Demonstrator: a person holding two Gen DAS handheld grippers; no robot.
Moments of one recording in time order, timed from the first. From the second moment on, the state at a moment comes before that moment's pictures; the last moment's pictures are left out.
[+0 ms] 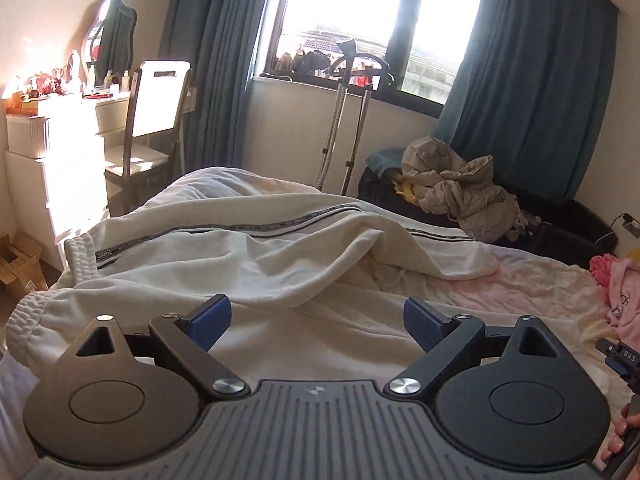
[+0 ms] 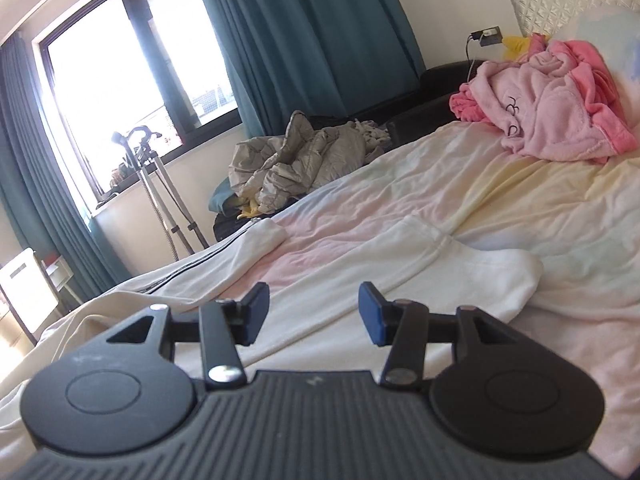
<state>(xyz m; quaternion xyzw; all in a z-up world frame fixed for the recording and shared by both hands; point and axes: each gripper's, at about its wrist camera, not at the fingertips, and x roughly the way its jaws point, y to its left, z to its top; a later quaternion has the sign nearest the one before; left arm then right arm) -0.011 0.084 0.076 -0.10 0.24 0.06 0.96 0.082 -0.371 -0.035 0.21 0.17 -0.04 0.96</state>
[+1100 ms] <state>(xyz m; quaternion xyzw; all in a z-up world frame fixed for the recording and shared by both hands) 0.104 0.068 -0.049 -0.05 0.27 0.04 0.96 0.399 -0.277 -0.123 0.31 0.28 0.04 0.91</state>
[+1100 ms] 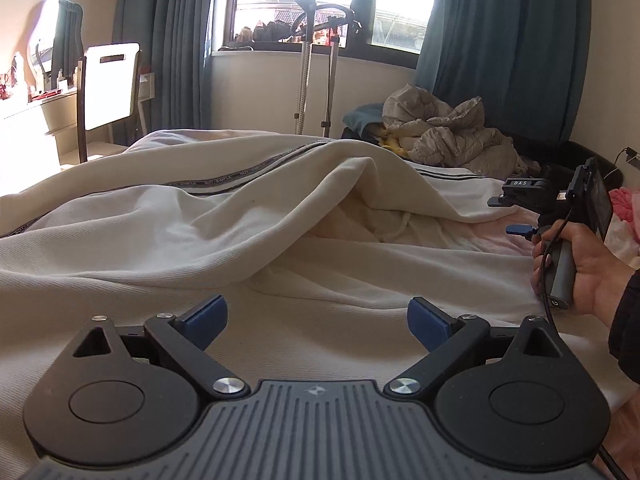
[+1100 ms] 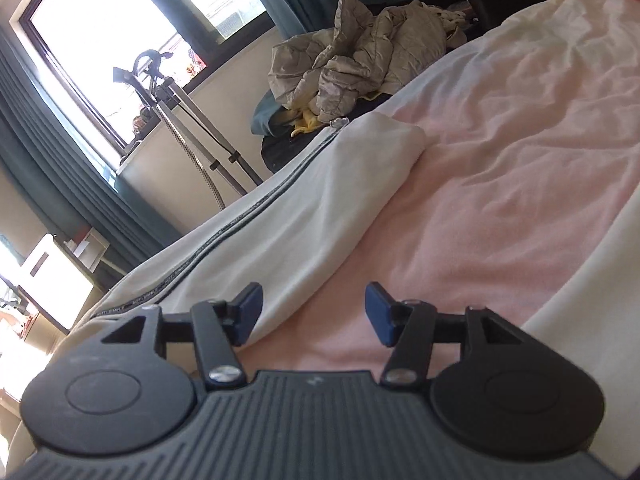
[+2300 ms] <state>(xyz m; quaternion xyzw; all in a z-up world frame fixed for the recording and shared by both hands) 0.106 0.077 -0.056 -0.11 0.27 0.04 0.95 0.354 -0.446 -0.138 0.28 0.24 -0.17 0.91</state>
